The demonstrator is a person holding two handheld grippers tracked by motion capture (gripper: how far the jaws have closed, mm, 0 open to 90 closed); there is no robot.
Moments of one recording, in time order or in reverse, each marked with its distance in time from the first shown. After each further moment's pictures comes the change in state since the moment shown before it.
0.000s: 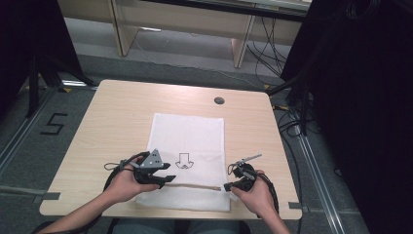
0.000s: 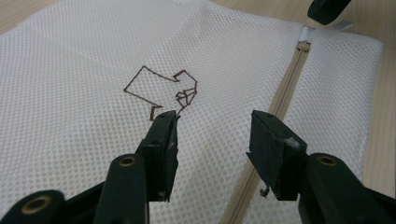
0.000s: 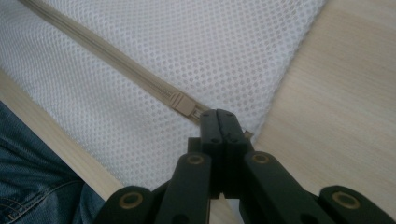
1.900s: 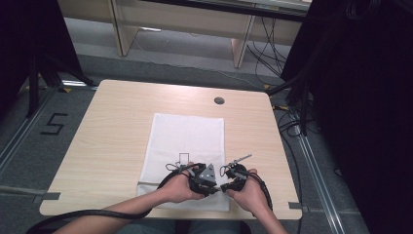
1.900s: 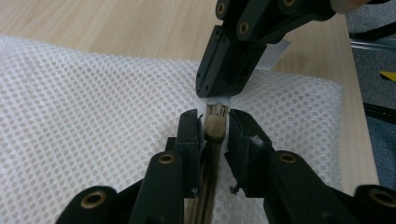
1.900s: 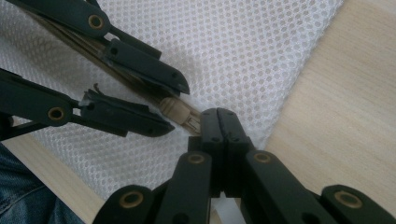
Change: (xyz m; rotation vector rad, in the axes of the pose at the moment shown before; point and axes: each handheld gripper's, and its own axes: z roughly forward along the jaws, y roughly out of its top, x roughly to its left) left arm -0.065 0.054 0.117 0.087 -0.240 0.172; right arm 0.006 0.006 0.020 0.069 -0.066 -0.029
